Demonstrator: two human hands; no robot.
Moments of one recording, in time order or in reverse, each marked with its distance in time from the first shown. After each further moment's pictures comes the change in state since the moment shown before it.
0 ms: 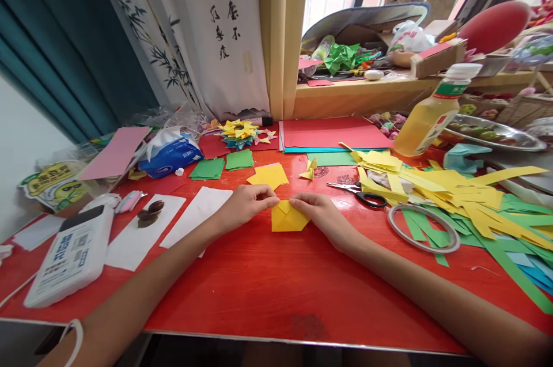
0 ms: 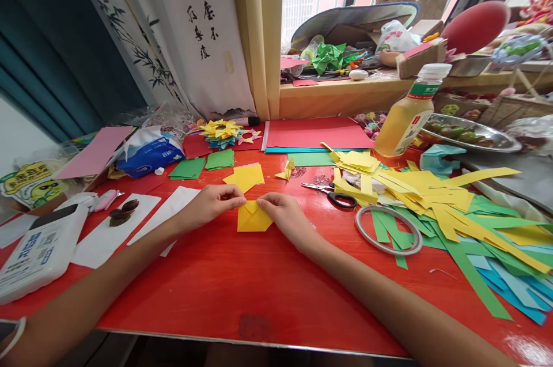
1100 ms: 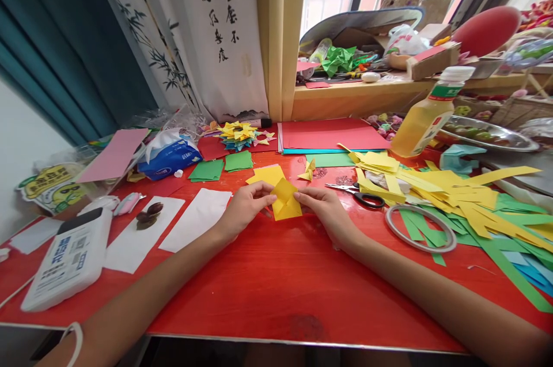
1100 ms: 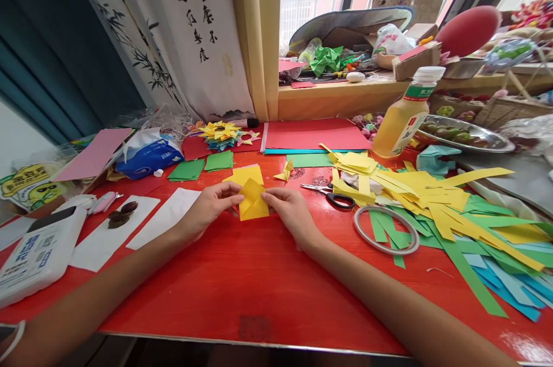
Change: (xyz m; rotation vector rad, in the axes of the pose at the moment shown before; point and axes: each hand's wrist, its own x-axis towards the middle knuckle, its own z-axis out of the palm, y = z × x) left_hand 0.000 -0.002 0.019 -0.593 0.121 -0.132; right_hand 0.002 0.001 -0.003 0.230 0.046 -0.077
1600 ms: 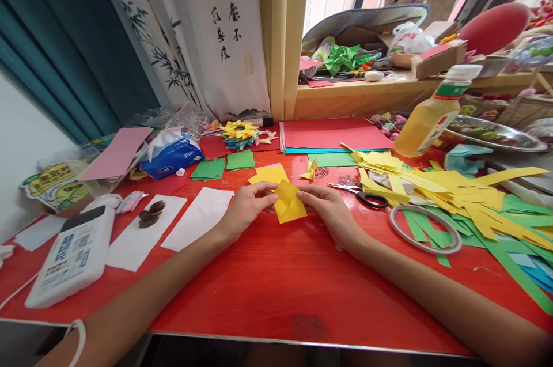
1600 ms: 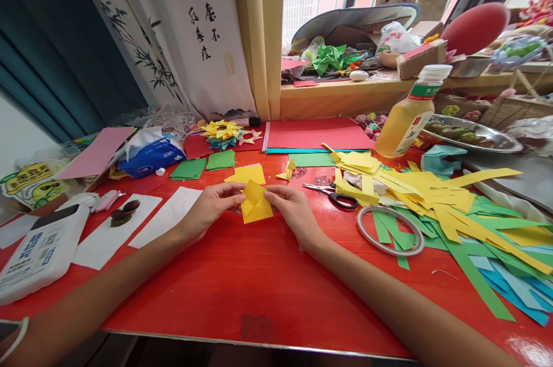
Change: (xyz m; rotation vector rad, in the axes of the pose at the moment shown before) left_hand 0.000 0.001 0.000 0.006 0.041 -0.012; right_hand 0.000 -0.001 0.001 0.043 0.030 0.010
